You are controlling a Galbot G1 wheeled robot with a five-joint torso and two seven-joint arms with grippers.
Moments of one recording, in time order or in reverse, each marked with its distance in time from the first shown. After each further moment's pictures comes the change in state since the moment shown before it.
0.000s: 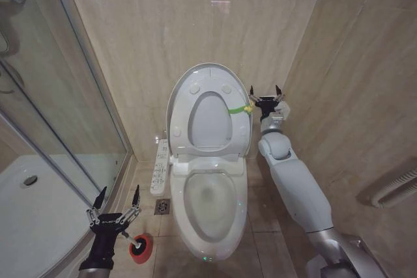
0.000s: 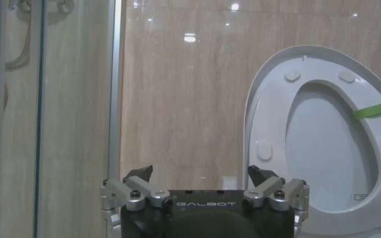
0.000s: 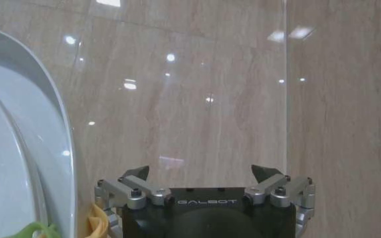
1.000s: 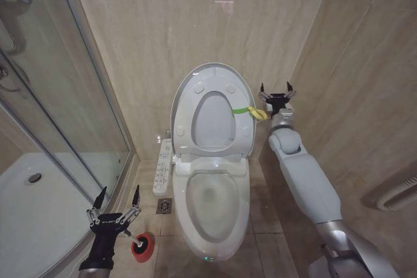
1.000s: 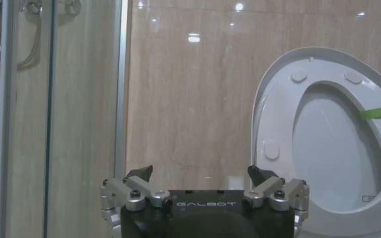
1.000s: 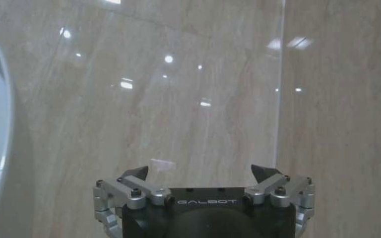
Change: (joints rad) left arm 0.000 0.000 0.000 0.000 0.000 0.000 0.000; right arm 0.052 -0.046 0.029 -0.099 -0.018 0.040 -0.030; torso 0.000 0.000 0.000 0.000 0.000
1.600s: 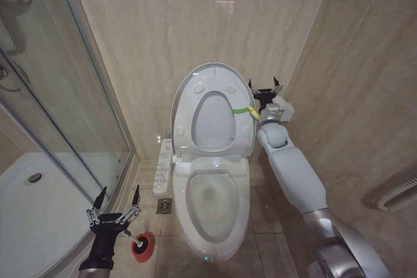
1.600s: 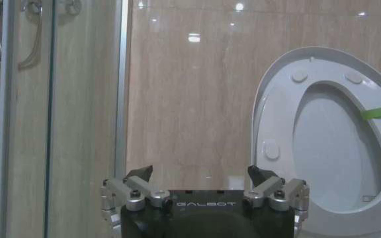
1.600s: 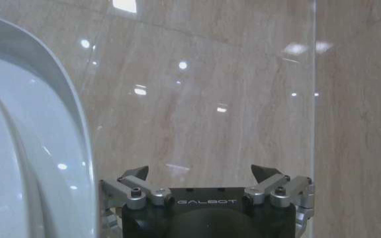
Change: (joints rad) left arm 0.000 0.000 0.000 0.000 0.000 0.000 0.000; right arm 0.064 0.044 -0.071 -0.030 -0.019 0.002 0.012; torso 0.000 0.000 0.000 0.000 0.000
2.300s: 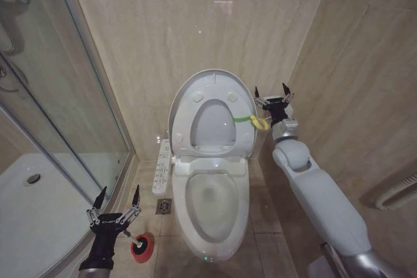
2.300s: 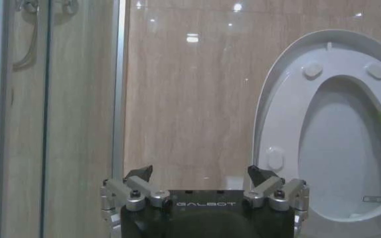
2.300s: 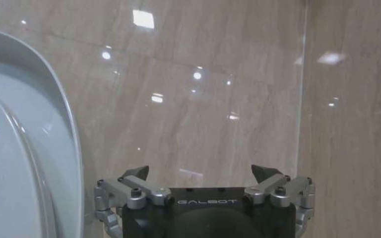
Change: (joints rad) left arm 0.000 0.000 0.000 0.000 0.000 0.000 0.000; right arm -0.288 -0.205 0.017 0.410 0.113 -0.067 0.014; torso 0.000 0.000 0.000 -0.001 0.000
